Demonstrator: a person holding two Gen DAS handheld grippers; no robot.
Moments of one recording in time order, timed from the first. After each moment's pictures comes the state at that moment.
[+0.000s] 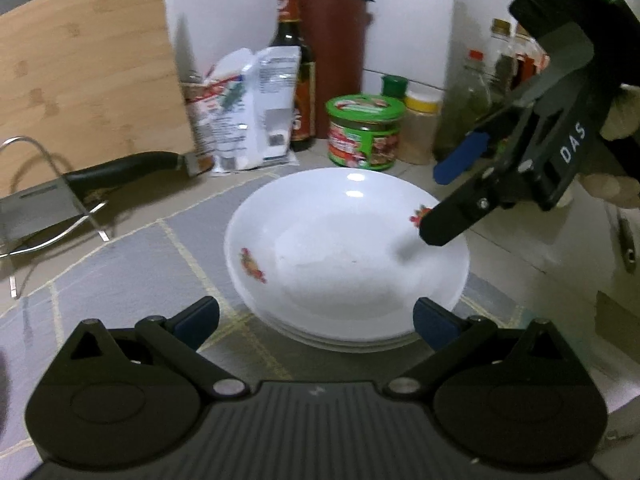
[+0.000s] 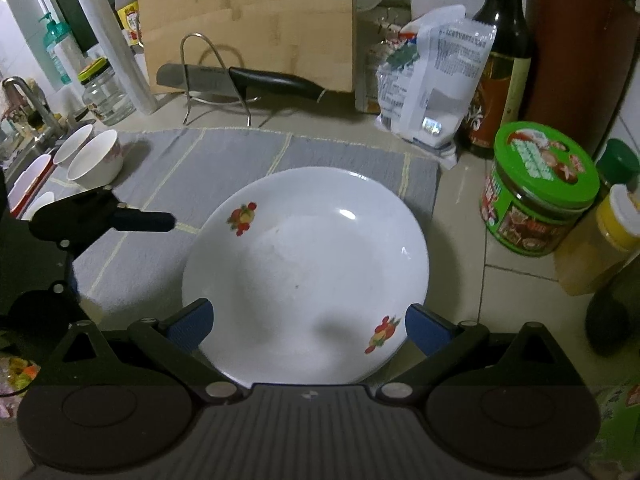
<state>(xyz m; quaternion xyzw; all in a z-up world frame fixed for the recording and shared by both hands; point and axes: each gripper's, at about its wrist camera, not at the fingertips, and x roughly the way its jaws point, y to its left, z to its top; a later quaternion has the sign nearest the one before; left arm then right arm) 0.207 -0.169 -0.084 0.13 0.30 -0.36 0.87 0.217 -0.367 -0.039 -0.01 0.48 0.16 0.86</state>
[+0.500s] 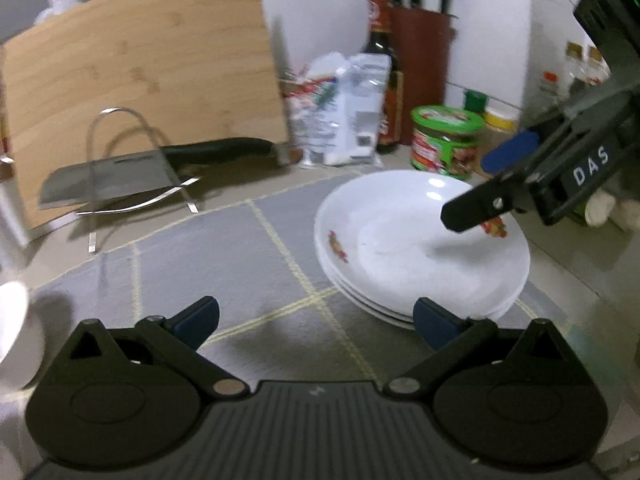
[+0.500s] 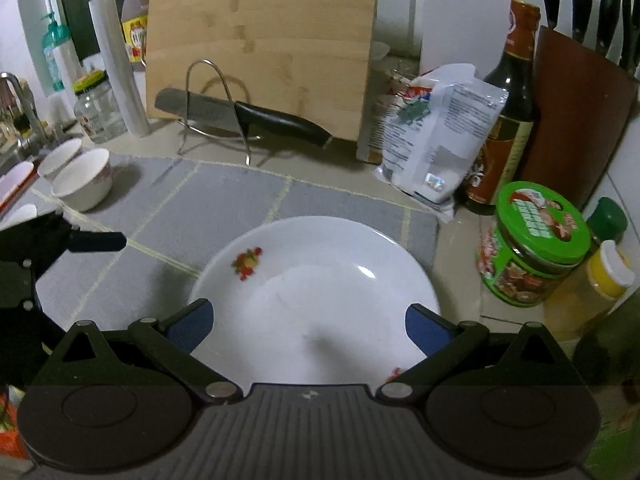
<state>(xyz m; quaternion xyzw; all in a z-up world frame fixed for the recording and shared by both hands) 0.193 -0.141 -0.080 0.11 0.30 -0.24 0.92 0.215 -0.333 -0.034 -0.04 0.41 0.14 0.90</state>
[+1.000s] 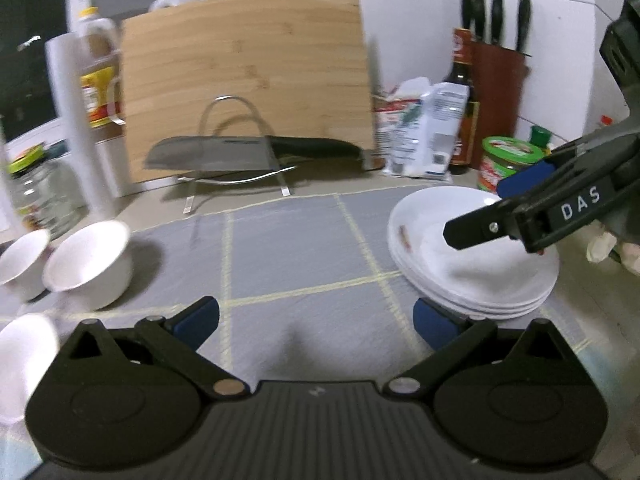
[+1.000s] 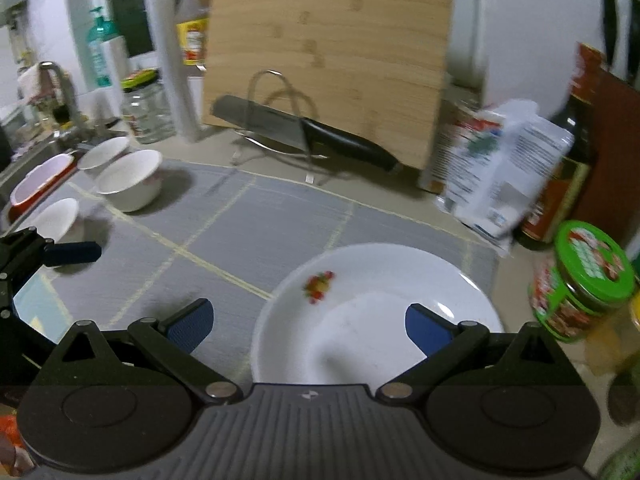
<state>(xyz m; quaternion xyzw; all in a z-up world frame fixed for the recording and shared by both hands) 0.145 -0.106 -0.067 0.06 0.29 -0.12 0.95 0.209 -0.289 -0.030 -0.06 0.38 0.20 0.90</state>
